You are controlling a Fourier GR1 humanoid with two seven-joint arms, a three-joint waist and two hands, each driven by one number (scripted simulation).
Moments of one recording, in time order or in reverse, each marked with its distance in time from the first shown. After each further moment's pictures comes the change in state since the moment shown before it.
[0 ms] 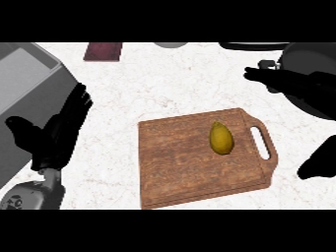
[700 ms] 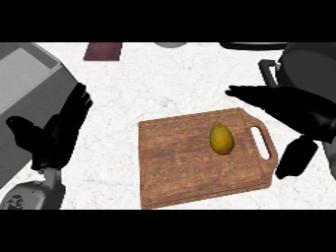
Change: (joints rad) left arm 0.000 -0.025 0.026 0.005 -0.024 -0.031 0.000; right arm 0.010 0.153 0.074 0.060 0.215 0.116 0.139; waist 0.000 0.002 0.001
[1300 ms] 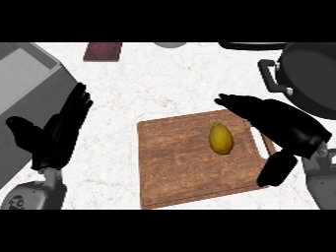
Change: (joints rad) left arm 0.000 -0.029 0.024 -0.006 -0.029 -0.028 0.006; right arm 0.103 0.175 -0.039 -0.063 0.169 0.008 0.011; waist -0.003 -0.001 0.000
